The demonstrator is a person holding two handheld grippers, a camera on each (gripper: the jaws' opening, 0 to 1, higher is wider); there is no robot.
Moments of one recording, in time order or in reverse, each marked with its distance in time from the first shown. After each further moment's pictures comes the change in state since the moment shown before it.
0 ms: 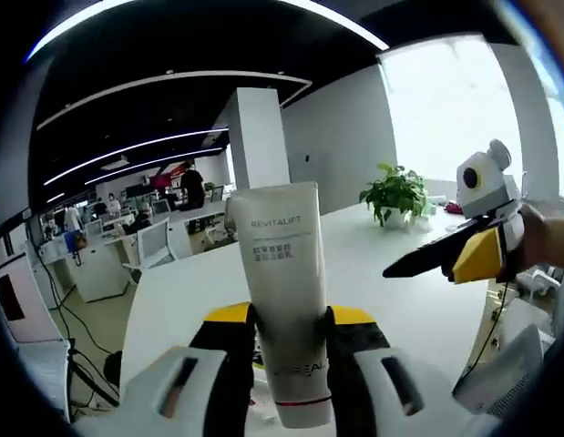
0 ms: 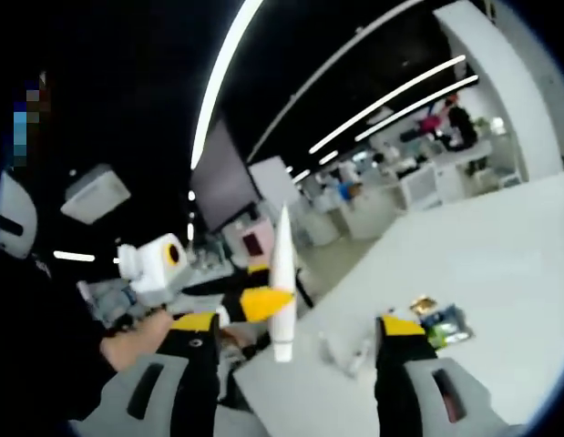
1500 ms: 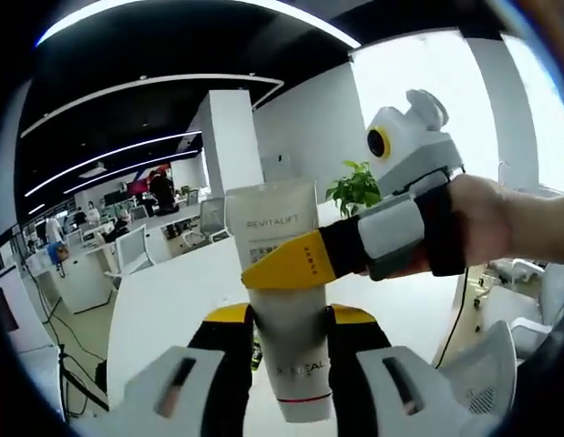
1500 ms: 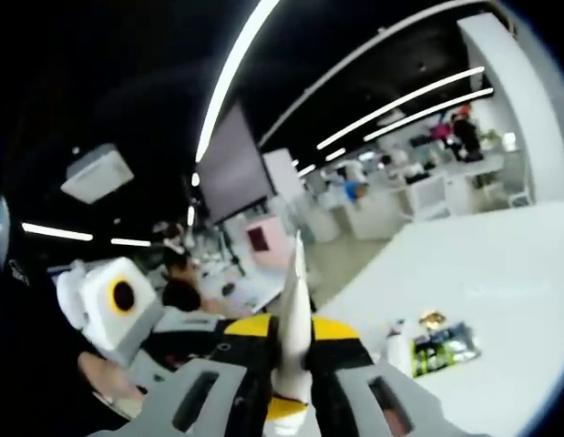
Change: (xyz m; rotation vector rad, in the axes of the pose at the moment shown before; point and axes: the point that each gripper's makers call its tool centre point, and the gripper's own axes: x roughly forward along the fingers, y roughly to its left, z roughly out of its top) left arm -0.025 -0.063 -0.002 0.040 0.011 -0.111; right arm 0.027 0.033 0.004 -0.091 0.049 -0.001
